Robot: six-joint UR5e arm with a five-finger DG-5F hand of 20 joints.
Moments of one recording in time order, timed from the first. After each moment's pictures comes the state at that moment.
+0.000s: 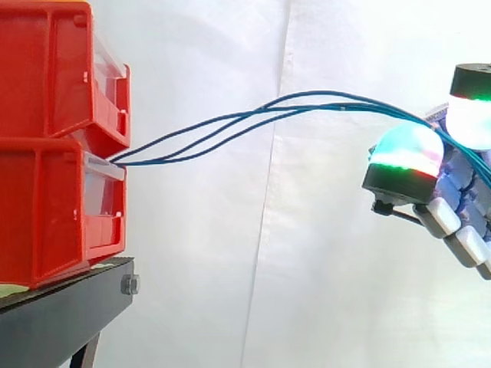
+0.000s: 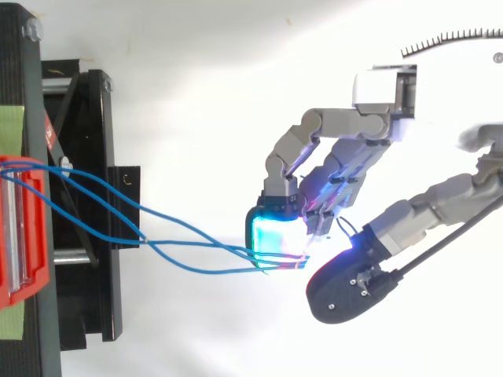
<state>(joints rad) 0.10 -2.08 -1.23 -3.28 -1.43 -0.06</state>
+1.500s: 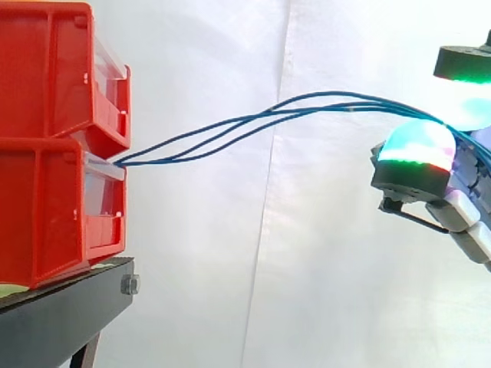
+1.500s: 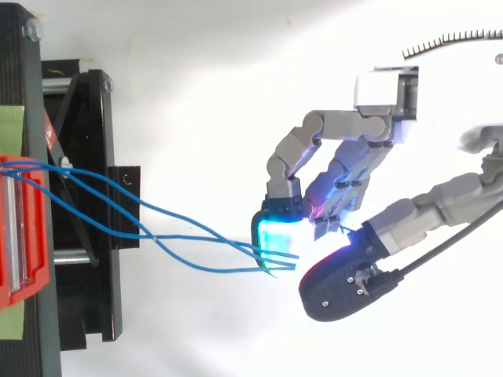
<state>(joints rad) 0.10 -2.08 -1.23 -3.28 -1.44 -0.06</state>
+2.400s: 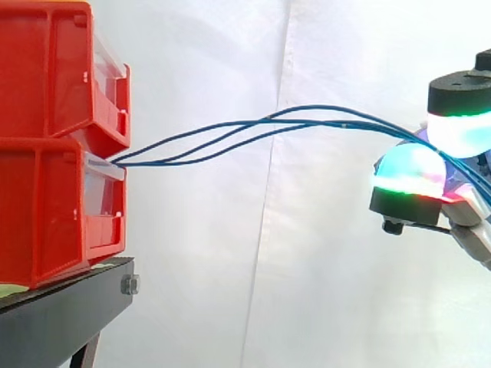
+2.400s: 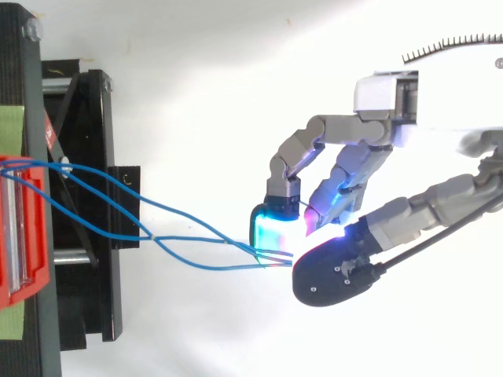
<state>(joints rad) 0.10 -2.08 -1.23 -3.28 -1.44 -0.06</state>
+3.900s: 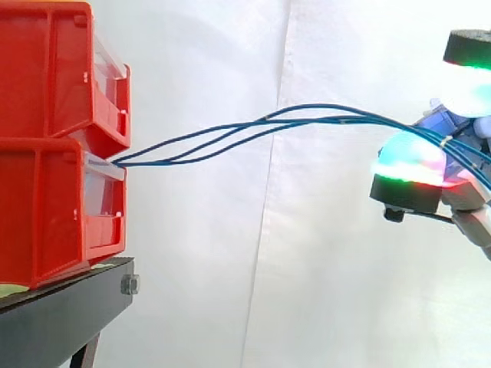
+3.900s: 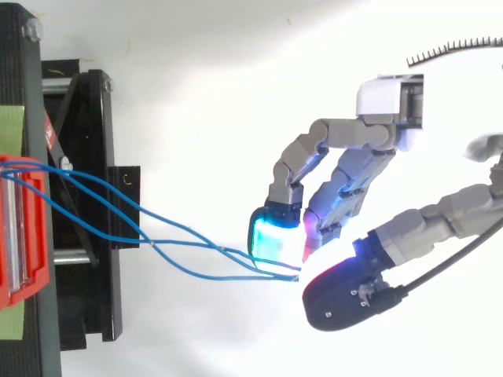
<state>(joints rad) 0.11 -2.07 -1.23 -3.28 -1.44 -0.06</state>
